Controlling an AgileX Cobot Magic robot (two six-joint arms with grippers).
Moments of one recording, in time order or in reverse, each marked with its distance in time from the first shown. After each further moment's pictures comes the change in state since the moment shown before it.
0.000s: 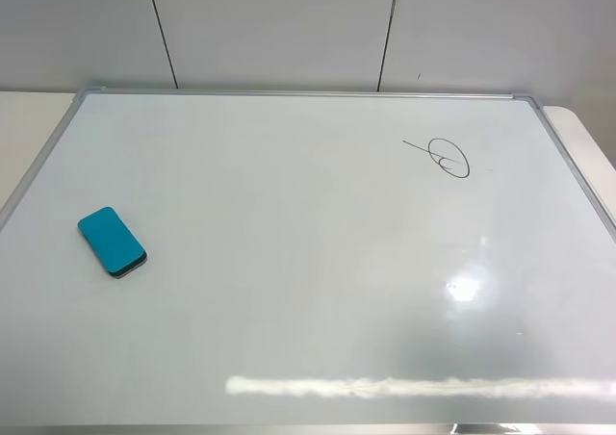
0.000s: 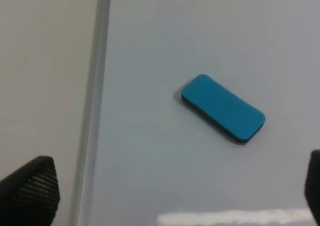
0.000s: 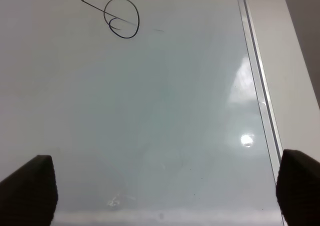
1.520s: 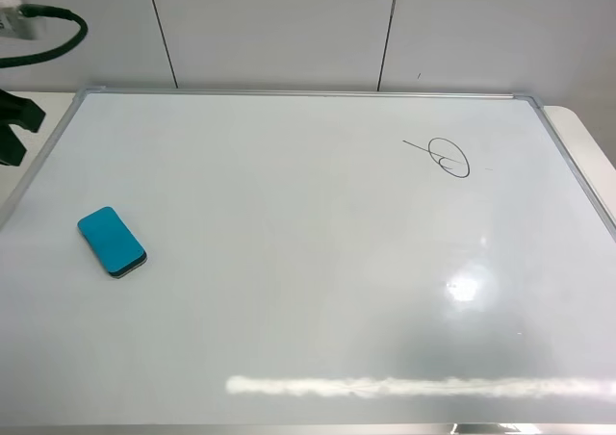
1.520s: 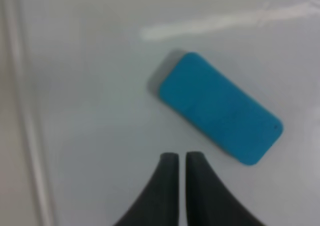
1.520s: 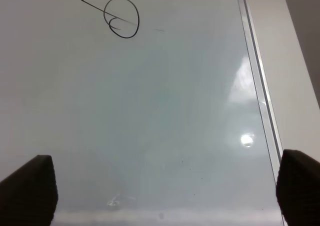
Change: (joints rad) left arm -0.003 1.347 -0.418 -0.086 -0.224 0.104; right arm 0.000 0.000 0.000 0.000 0.000 0.000
